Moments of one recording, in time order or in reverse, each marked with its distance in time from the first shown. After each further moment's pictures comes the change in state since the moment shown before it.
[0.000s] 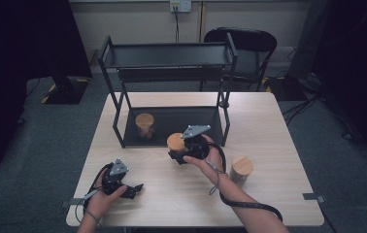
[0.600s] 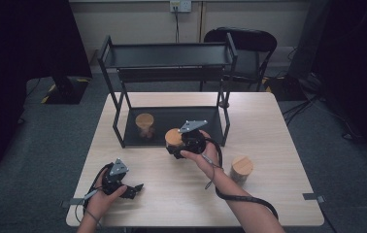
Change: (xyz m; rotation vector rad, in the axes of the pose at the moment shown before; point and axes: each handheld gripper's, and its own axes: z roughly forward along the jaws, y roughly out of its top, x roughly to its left) left arm 0.000 0.000 0.000 0.000 0.000 0.000; right arm -0.007 0.010 0.014 0.004 -0.014 0.021
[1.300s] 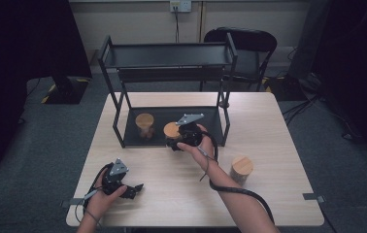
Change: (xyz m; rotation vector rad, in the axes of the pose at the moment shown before) left arm 0.000 0.000 0.000 0.000 0.000 0.000; right arm -0.012 0.011 0.019 -0.004 -0.037 0.034
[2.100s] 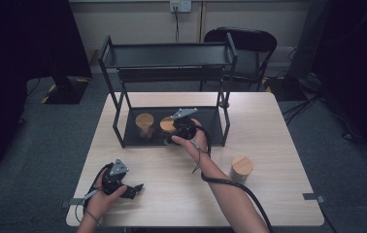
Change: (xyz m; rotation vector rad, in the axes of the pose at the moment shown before) left arm 0.000 0.000 0.000 0.000 0.000 0.000; right arm -0.007 0.013 0.029 0.002 -0.036 0.023
